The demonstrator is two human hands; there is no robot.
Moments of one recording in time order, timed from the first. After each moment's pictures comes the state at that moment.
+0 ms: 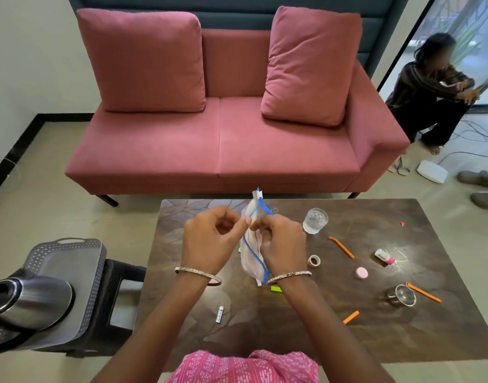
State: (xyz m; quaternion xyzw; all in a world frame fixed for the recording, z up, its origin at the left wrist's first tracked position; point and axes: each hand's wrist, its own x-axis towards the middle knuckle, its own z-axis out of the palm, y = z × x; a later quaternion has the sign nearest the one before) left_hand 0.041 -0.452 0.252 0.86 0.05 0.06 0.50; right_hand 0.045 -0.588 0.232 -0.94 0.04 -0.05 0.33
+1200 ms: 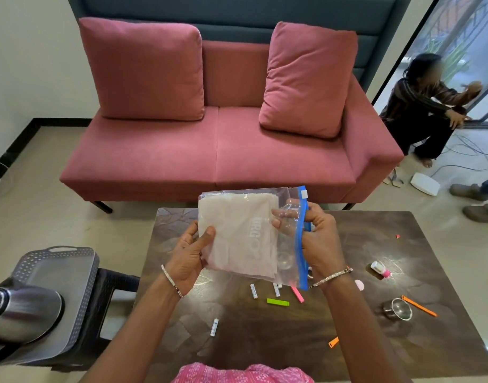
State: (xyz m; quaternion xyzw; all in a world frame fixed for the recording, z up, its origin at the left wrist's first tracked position) left_hand 0.070 -0.409 0.165 0.51 0.17 -0.13 0.83; right_hand 0.071 -0.643 0.241 -0.75 0.07 -0.04 0.66
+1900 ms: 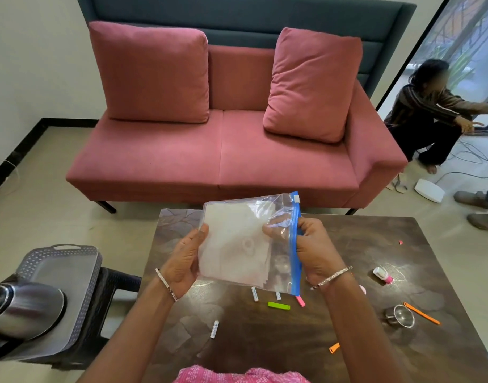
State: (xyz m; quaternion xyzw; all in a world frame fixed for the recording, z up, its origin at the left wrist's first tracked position) left_hand 0.065 -0.397 0.161 0.49 0.17 -0.19 0.83; right_hand 0.067 -0.634 0.248 -0.66 0.08 0.12 0.74
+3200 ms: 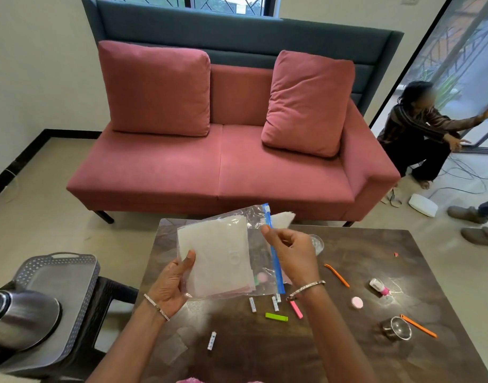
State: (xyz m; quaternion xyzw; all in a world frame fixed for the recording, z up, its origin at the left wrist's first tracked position) left_hand 0.043 -0.366 0.120 0.39 0.19 -0.19 0.88; right_hand 0.062 -0.613 0.230 -0.81 0.12 0.01 0.57
